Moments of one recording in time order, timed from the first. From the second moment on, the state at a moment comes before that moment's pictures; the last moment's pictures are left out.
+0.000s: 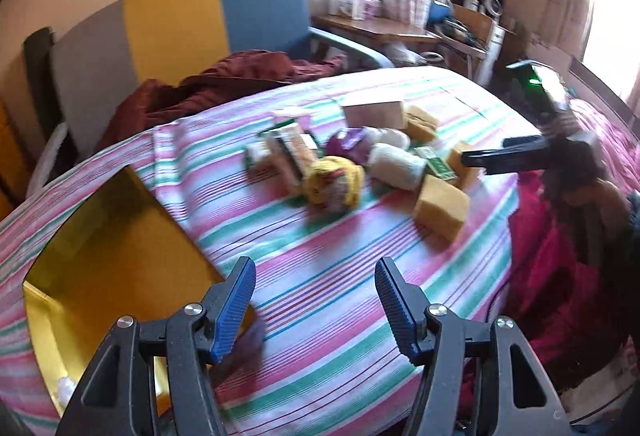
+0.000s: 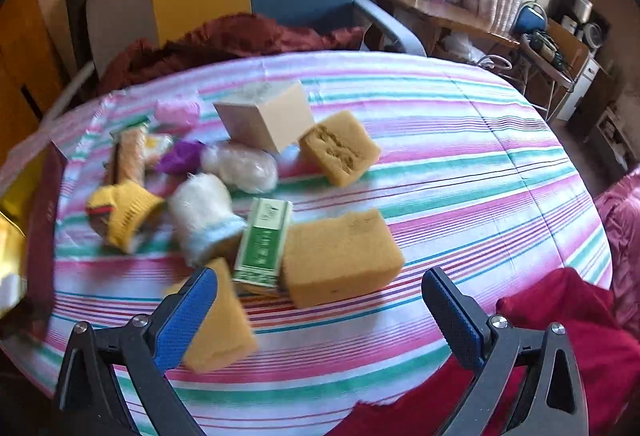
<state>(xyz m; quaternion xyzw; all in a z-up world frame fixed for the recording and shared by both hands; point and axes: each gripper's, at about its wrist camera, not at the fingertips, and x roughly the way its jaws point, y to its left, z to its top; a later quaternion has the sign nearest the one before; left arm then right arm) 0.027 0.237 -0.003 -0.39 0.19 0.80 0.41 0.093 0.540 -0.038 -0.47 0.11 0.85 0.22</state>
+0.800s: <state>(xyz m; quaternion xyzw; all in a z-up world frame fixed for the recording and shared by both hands) -0.001 0.388 -0.042 -0.43 0.21 0.72 0.51 0.090 0.578 -0.063 -0.47 0.16 0.83 0.23</state>
